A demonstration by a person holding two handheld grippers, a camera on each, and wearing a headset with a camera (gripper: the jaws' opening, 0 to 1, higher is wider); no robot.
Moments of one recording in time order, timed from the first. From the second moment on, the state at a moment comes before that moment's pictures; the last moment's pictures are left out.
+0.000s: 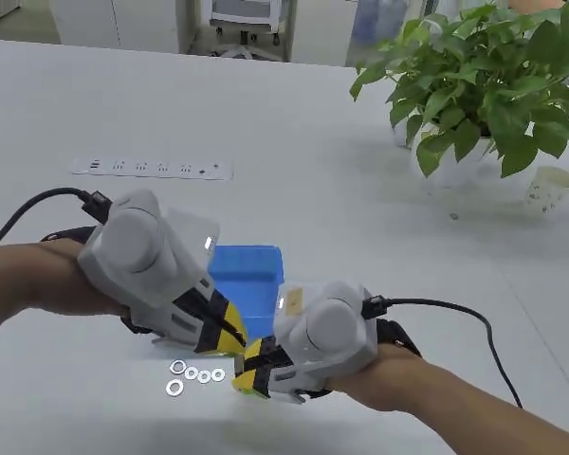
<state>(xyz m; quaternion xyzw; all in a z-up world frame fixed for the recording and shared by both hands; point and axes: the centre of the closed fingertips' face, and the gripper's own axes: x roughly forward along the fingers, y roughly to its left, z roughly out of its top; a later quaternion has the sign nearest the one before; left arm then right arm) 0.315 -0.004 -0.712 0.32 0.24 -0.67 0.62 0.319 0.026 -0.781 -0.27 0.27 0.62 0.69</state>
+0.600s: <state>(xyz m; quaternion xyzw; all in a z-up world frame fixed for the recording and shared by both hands) 0.325 0.005 -0.681 0.32 0.25 -0.67 0.63 0.328 0.033 -0.749 -0.27 0.26 0.64 0.67</state>
